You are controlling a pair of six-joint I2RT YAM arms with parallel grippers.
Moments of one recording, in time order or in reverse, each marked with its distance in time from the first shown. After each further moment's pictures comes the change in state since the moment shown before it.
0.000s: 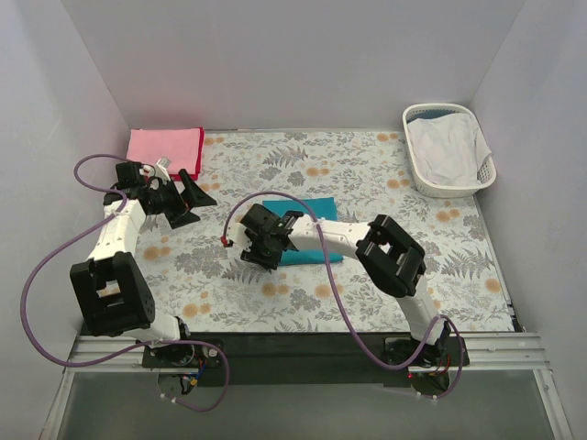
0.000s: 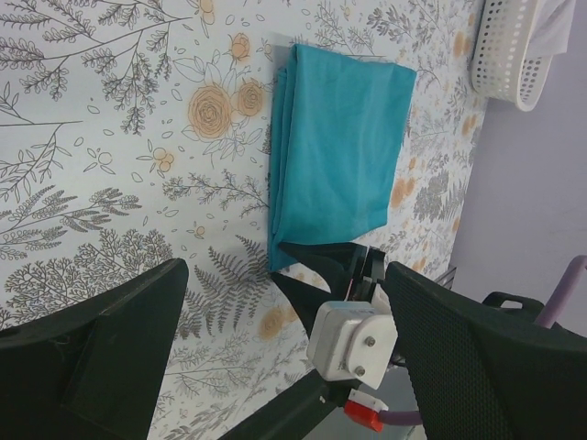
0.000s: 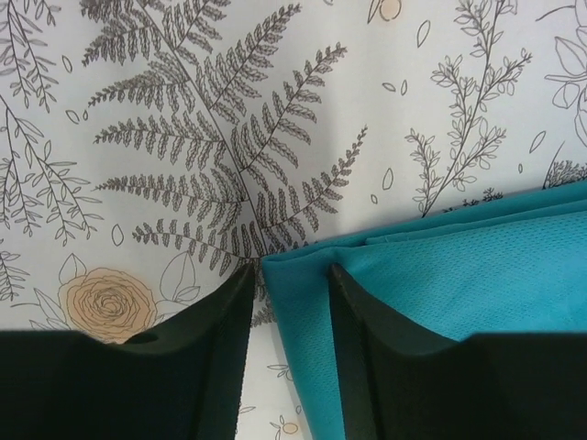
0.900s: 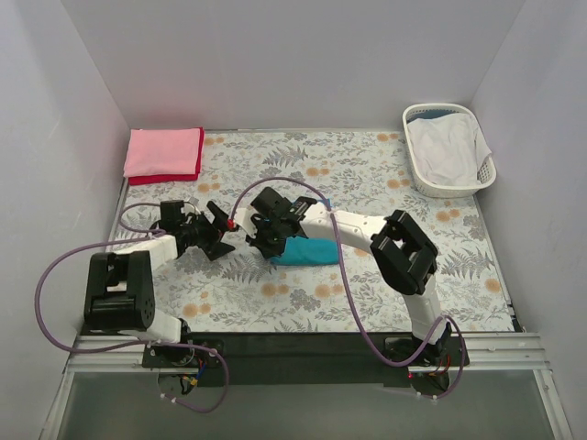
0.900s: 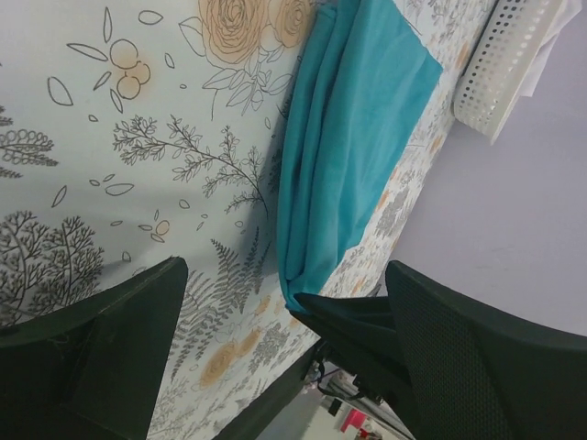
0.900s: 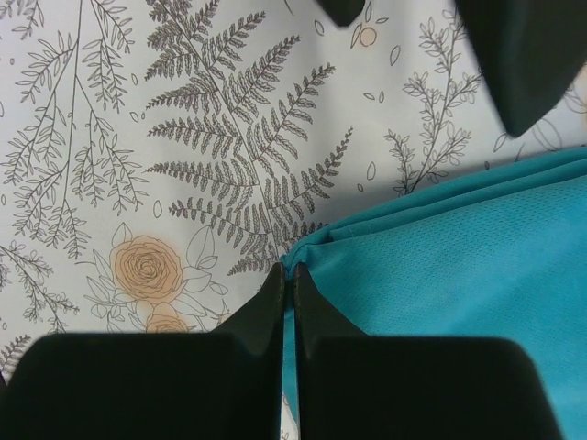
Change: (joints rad) left arm -0.192 -0.012 -0.483 0.620 -0.069 -0.526; right arm -0.082 -0.056 0.015 -0.026 -0.192 0.014
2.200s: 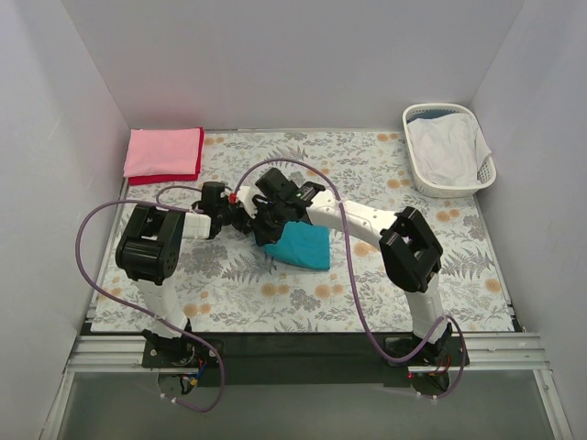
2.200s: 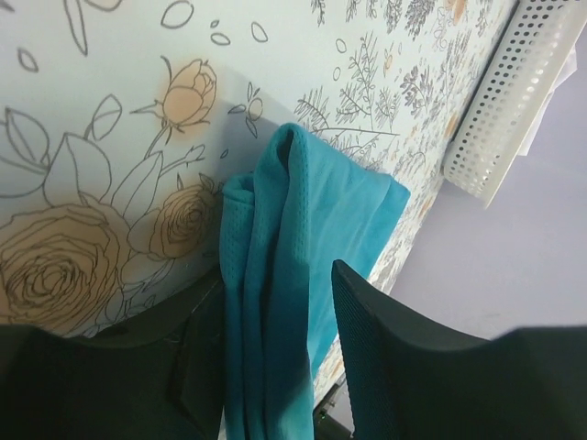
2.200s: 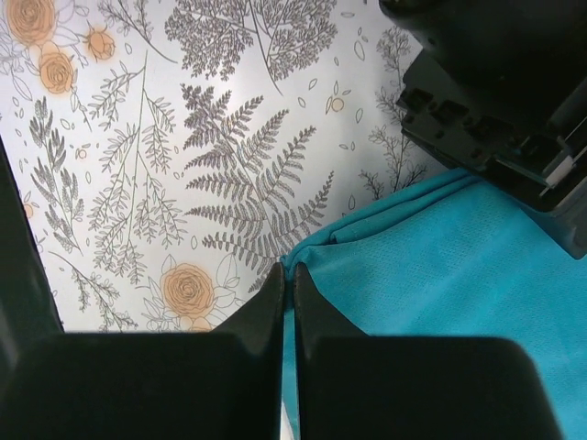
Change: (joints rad) left arm -0.269 0.411 0.230 0.324 -0.230 -0.263; right arm -0.057 -0.023 0.087 -0.005 -0.126 0.133
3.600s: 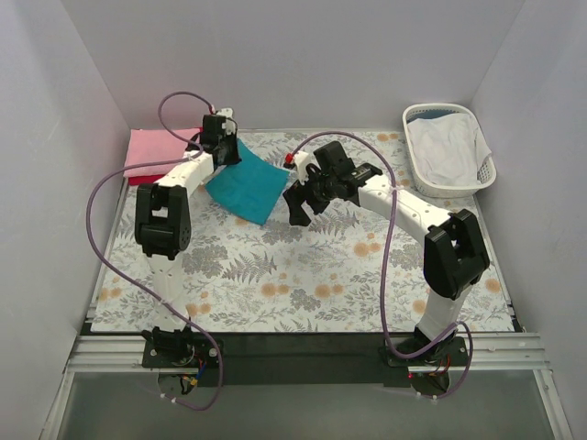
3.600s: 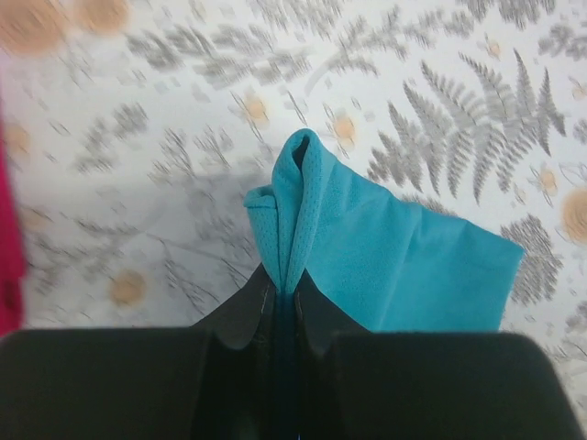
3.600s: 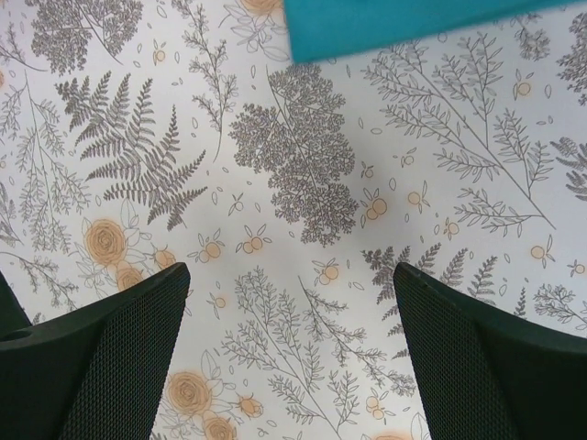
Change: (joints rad) left arm 0.040 0.273 0.865 -0.565 -0.447 0.924; right arm -0.275 -0.233 -0.183 0.037 0.006 0.071
